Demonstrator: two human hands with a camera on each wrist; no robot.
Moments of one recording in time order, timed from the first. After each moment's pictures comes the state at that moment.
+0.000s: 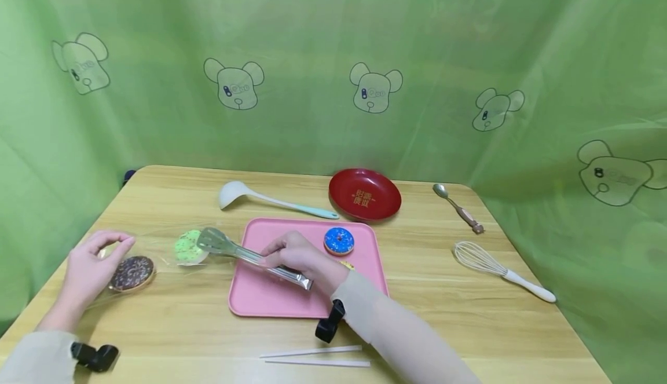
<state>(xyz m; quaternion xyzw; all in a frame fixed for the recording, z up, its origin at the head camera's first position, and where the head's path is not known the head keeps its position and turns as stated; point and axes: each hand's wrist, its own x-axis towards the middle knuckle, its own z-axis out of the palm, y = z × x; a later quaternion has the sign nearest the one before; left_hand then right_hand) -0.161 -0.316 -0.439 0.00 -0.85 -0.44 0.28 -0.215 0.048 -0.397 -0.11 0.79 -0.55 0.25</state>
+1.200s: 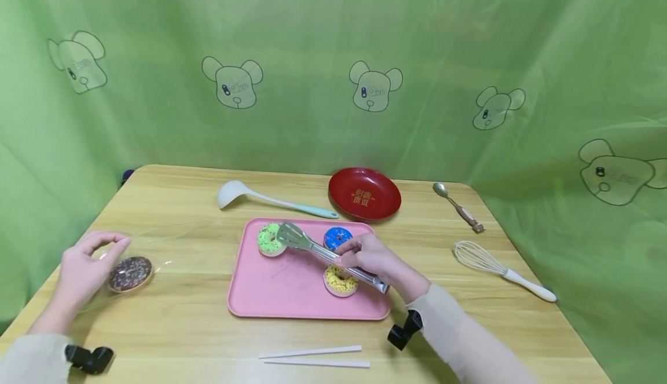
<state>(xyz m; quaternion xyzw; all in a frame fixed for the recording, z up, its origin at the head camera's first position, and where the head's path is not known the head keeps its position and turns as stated) -0.158 -0.321 -0.436 0.01 -0.86 -0.43 0.27 -0.209 0.175 -0.380 -0.04 0.86 -0.47 0.19</state>
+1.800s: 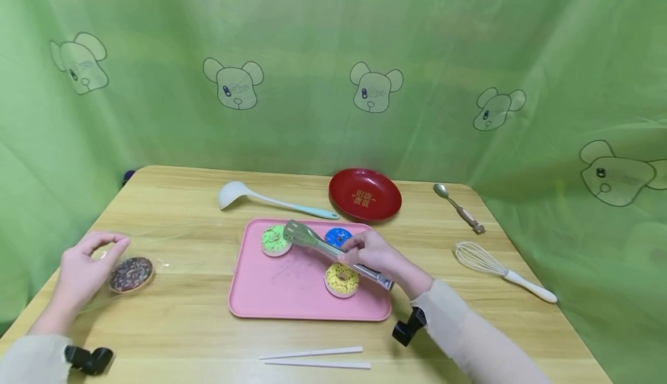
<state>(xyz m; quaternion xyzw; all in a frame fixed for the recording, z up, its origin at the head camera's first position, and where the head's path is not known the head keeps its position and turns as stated) -0.158 -0.320 -0.435 0.01 -0.85 -0.44 0.28 -0.212 0.180 -0.371 -0.04 0.88 -0.44 0.17</state>
